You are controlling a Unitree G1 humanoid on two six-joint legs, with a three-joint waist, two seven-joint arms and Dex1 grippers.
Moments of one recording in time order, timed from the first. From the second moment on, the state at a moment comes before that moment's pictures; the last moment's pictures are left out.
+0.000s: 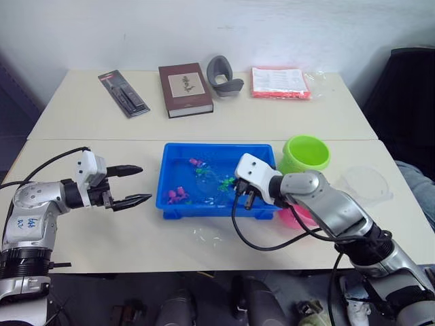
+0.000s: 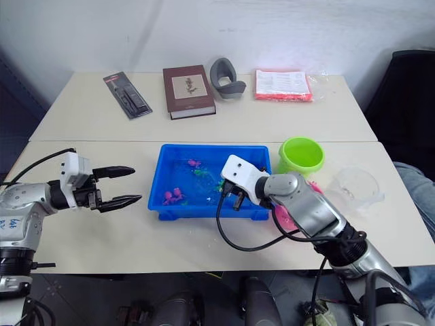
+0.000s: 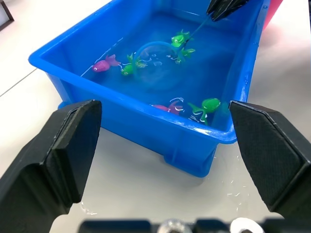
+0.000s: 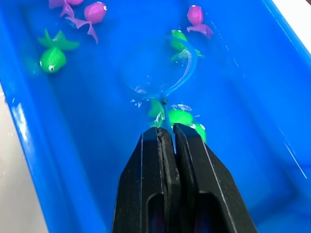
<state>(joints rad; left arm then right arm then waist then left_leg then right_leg) -0.35 0.79 0.19 0.28 -0.42 0.12 -1.24 -0.68 -0.56 0.48 -0.27 0.16 0.86 0.64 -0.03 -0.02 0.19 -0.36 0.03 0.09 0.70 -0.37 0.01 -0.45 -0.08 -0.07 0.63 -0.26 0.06</state>
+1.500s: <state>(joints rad) -0.36 0.79 0.17 0.28 -0.42 0.13 -1.25 -0.66 -0.45 0.43 -0.24 0.16 0.93 0.64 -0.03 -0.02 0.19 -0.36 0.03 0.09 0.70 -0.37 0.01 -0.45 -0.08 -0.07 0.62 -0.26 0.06</state>
